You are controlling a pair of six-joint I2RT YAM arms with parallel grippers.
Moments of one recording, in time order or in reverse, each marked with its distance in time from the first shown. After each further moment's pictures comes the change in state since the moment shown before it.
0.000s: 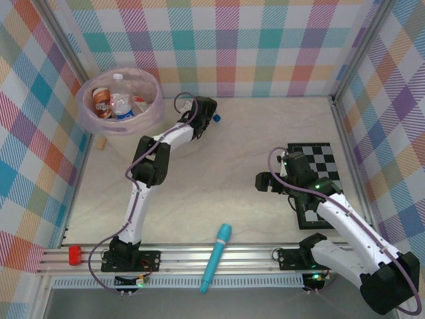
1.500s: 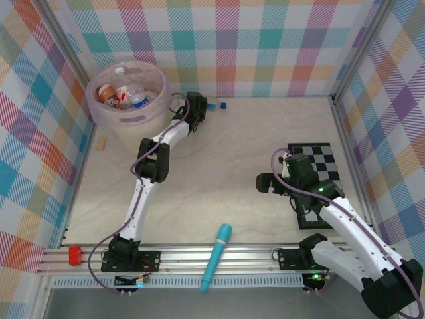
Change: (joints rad) left arm 0.083 0.224 0.306 -0.016 0.076 -0.208; right arm 0.000 -0.042 -0.001 -0.021 -0.026 0.009
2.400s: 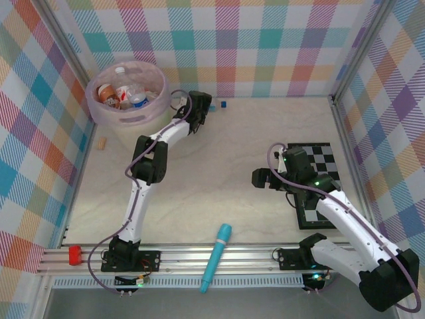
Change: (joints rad) left arm -0.033 -0.169 -0.189 -0.017 -0.024 0.117; right arm 0.000 0.069 0.036 0.053 -0.055 0.000
